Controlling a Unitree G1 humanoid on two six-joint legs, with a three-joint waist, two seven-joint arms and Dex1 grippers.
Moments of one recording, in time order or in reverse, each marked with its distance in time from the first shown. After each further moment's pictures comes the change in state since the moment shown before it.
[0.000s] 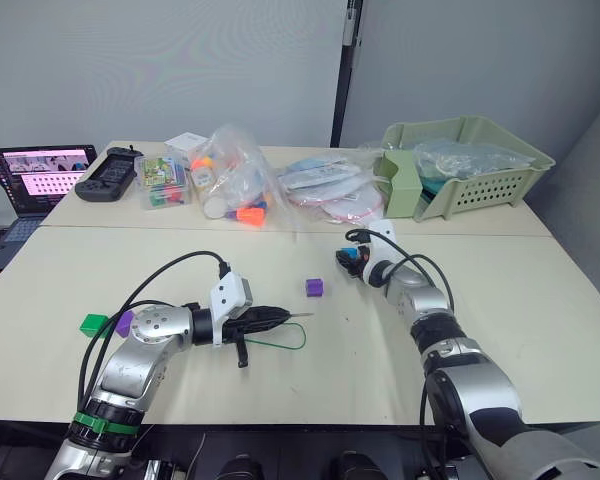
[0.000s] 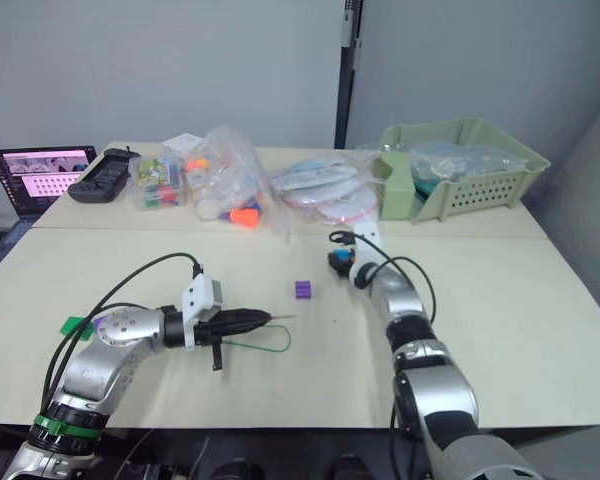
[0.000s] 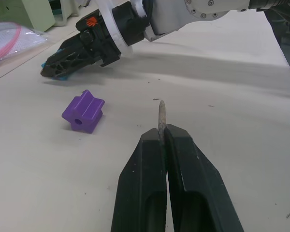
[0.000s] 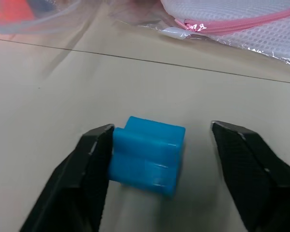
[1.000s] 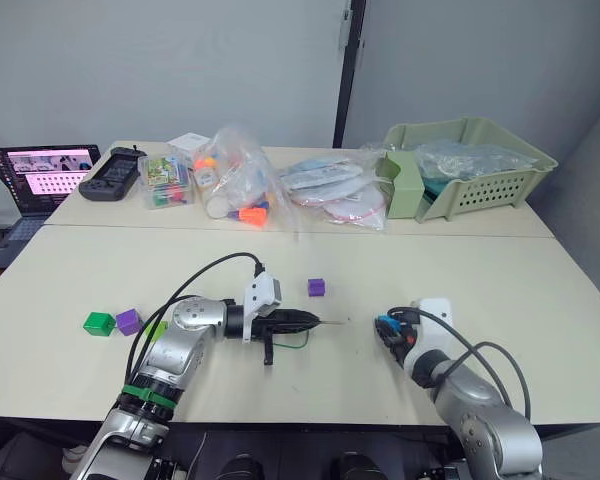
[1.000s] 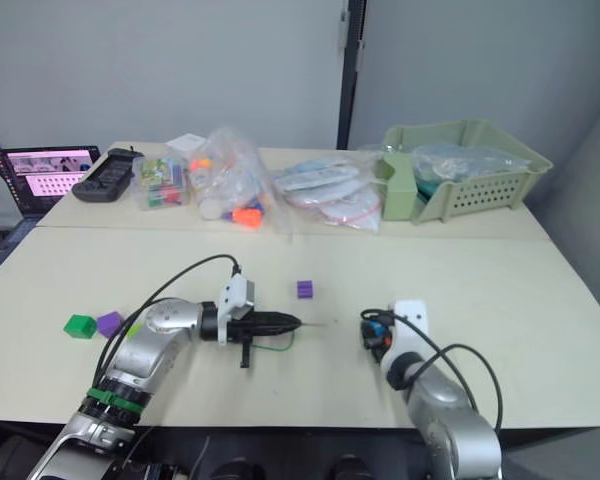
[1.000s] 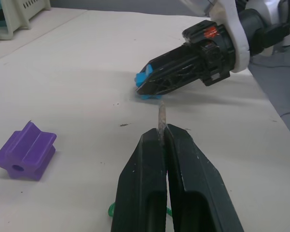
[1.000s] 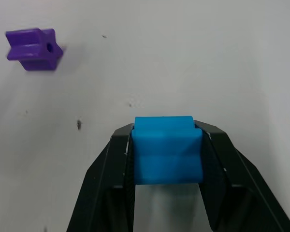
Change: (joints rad) left arm -0.163 -0.133 -0.126 0.278 0.011 -0.124 -0.125; right arm 0.946 0.053 -0.027 -1.504 0.137 0.674 -0.211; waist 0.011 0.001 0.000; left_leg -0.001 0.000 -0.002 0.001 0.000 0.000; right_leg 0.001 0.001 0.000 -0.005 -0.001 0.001
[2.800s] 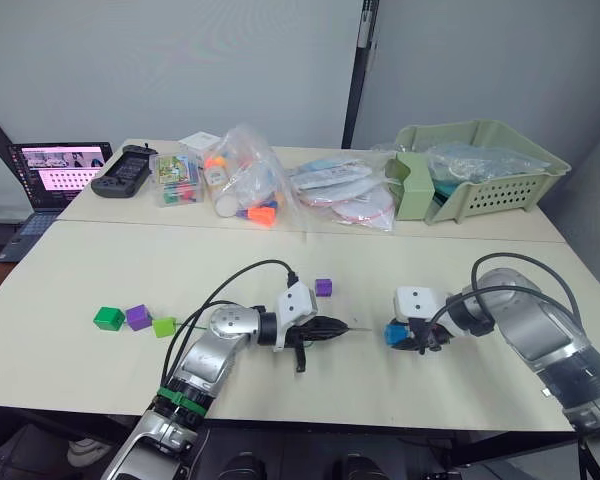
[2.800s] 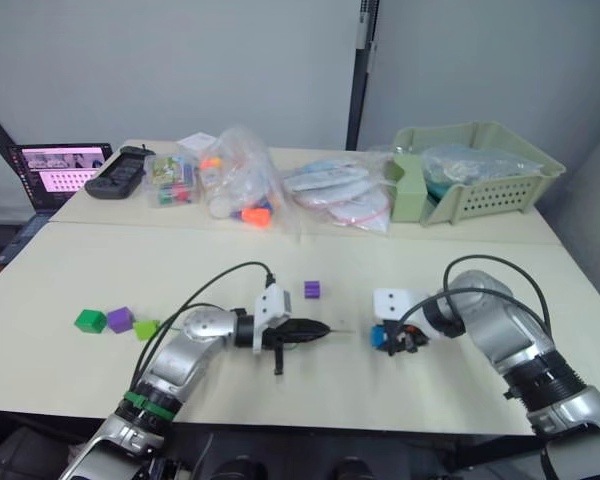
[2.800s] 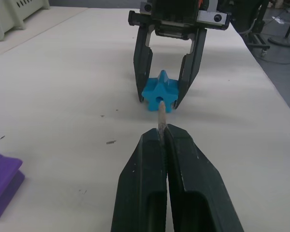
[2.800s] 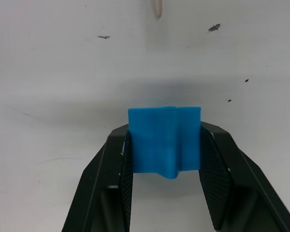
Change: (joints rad) left arm -0.006 -0.138 -0.093 -0.001 0.119 -0.009 0.130; right arm -0.577 -0.756 0.455 0.563 -0.318 -0.492 1.184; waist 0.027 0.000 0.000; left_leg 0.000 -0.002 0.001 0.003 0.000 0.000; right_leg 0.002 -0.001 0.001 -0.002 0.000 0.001
